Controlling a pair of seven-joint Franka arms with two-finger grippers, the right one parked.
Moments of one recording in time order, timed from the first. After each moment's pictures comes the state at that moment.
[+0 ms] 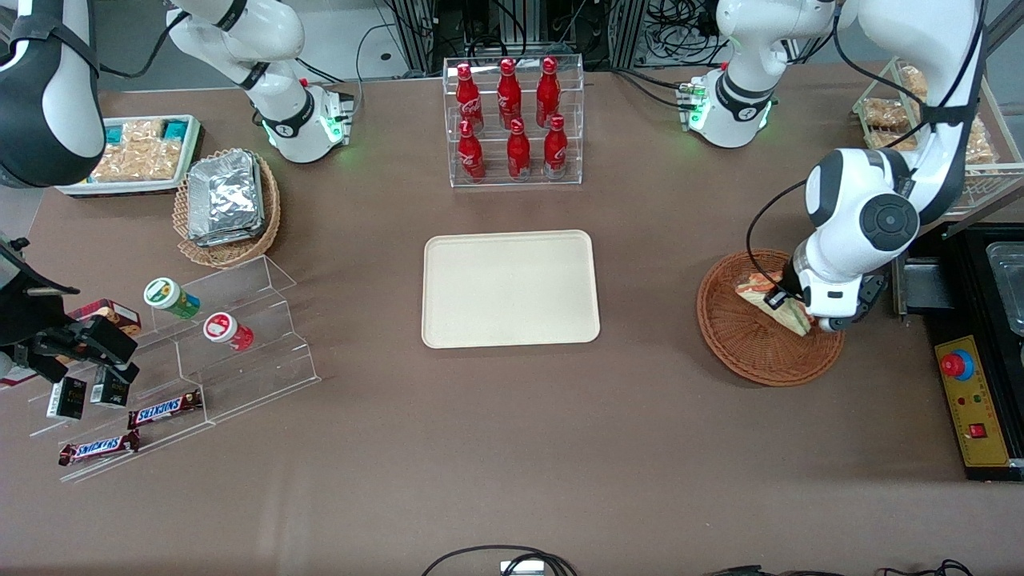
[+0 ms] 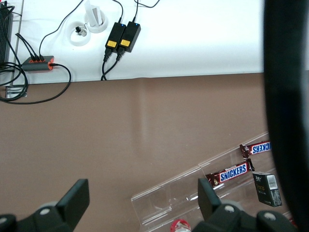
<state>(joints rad) -0.01 0.11 -0.10 -2.21 0.09 2.18 -0.83</state>
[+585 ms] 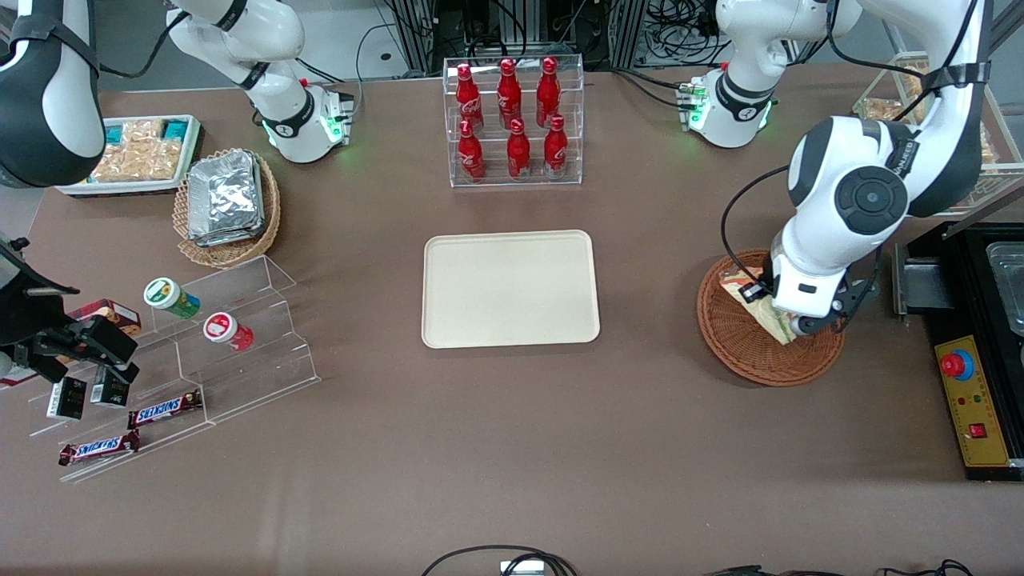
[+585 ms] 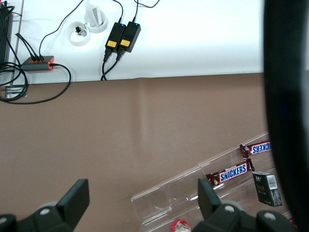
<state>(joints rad) -0.15 0.10 -0.12 -1.97 0.10 1.96 -0.71</state>
